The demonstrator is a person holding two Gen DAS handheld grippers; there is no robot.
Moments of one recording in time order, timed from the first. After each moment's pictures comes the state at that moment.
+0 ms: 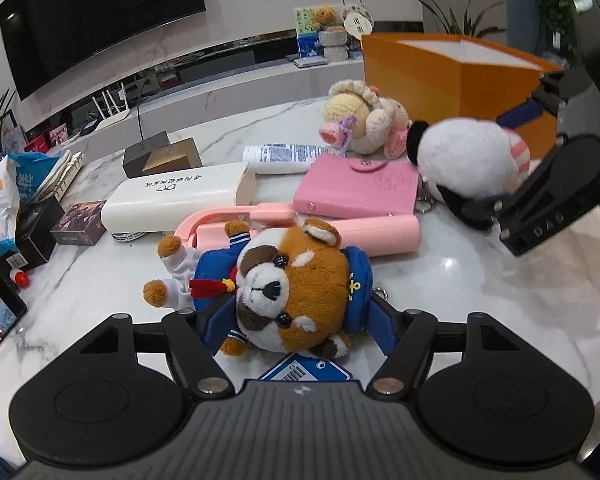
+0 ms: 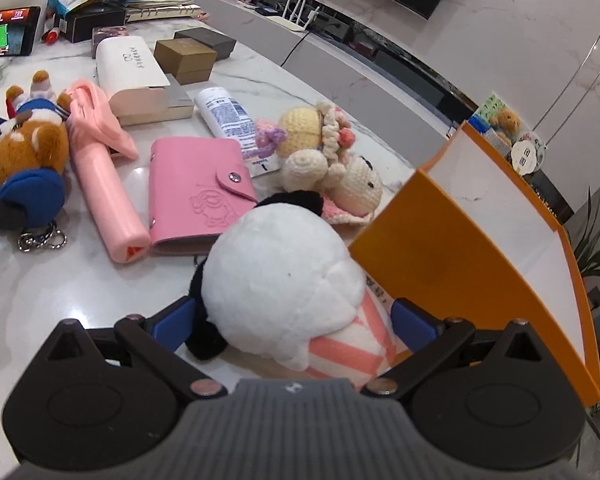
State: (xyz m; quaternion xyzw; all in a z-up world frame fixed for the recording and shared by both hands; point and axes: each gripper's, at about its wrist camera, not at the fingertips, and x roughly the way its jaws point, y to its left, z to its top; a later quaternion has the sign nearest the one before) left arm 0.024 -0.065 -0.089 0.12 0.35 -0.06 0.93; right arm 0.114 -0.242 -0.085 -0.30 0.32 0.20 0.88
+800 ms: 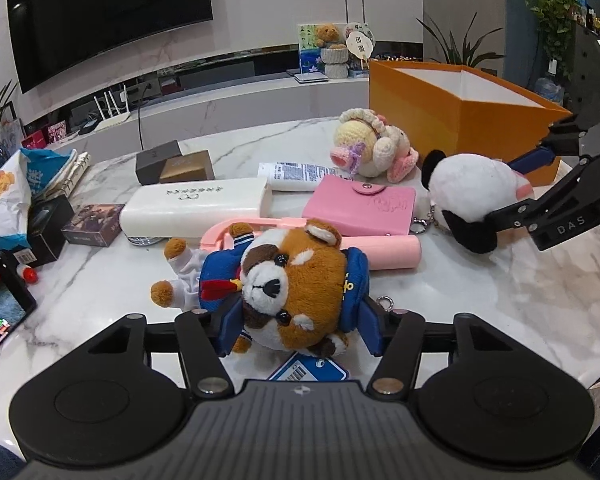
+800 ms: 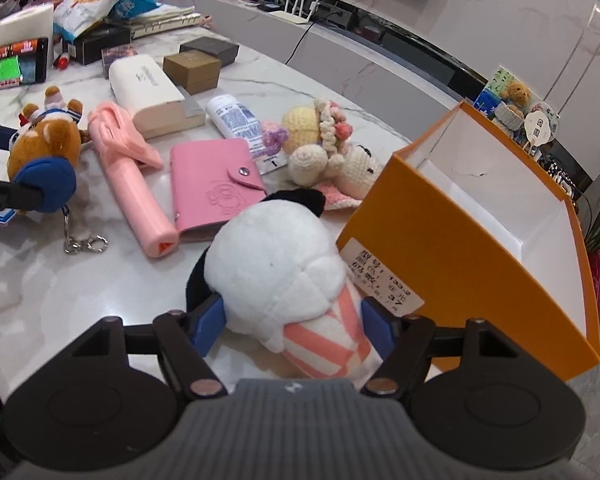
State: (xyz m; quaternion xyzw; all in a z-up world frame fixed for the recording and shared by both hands) left arm 0.007 -0.034 -0.061 0.08 0.33 -0.08 0.94; right arm 0.094 -0.261 -0.056 -0.25 0.35 0.22 0.87
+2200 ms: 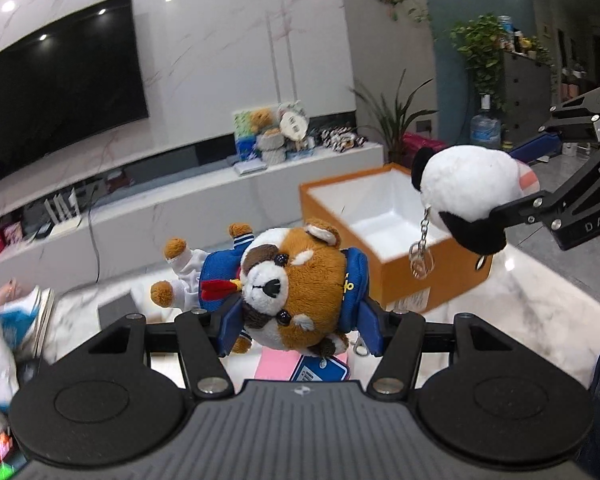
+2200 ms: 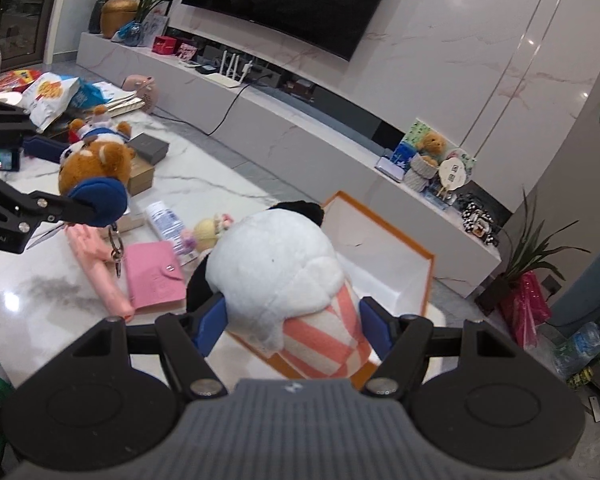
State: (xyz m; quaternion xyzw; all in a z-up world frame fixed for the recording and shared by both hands) left arm 0.044 -0.092 0.053 0.12 0.23 -0.18 0.95; right arm 0.047 -0.311 0.098 -0.25 0.27 0.14 0.92
